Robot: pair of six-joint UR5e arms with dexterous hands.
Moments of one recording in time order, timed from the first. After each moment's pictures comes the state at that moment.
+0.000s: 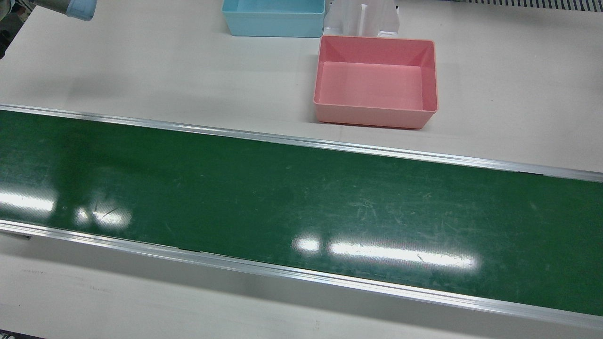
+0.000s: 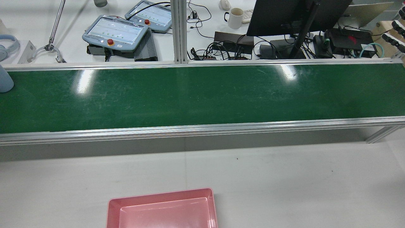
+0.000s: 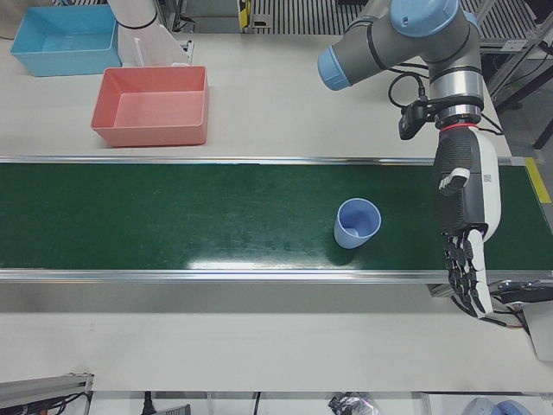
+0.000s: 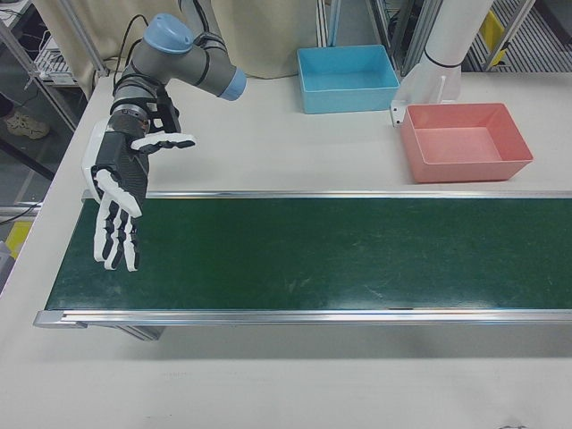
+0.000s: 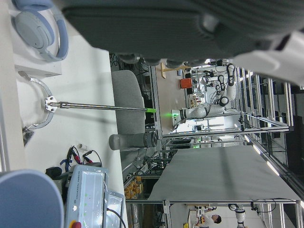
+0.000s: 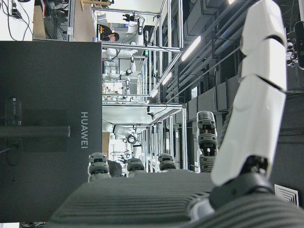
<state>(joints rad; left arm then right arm) -1.42 -1.85 -1.73 0.59 1.61 0.09 1.30 -1.67 1.83 -3.07 -1.28 -0.04</state>
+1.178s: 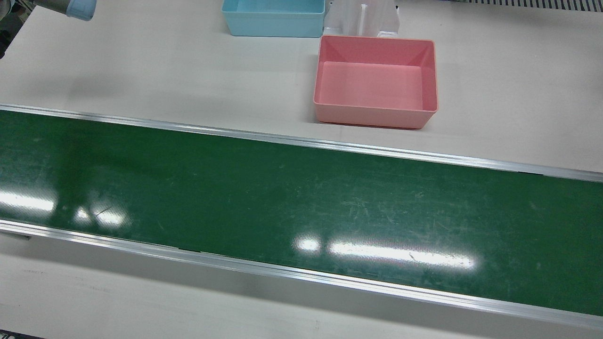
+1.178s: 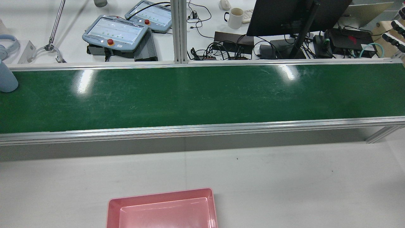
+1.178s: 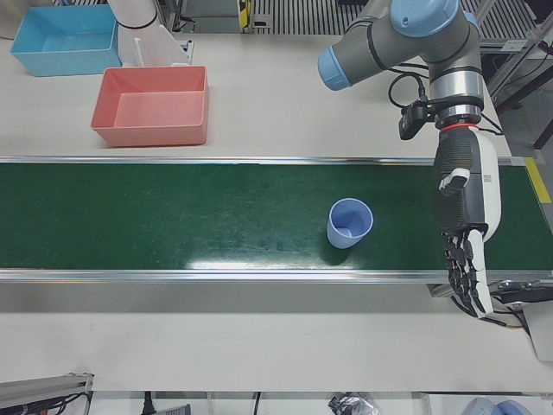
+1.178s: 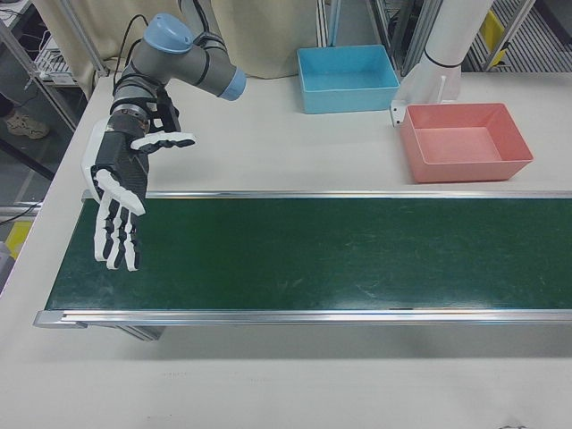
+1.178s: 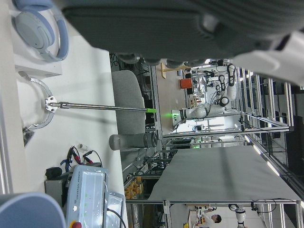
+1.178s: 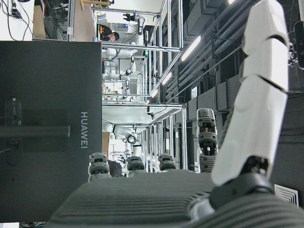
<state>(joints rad) -1.42 -1.85 -1.72 0.59 1.61 0.09 1.30 -1.67 1.83 -3.07 -1.28 -0.04</state>
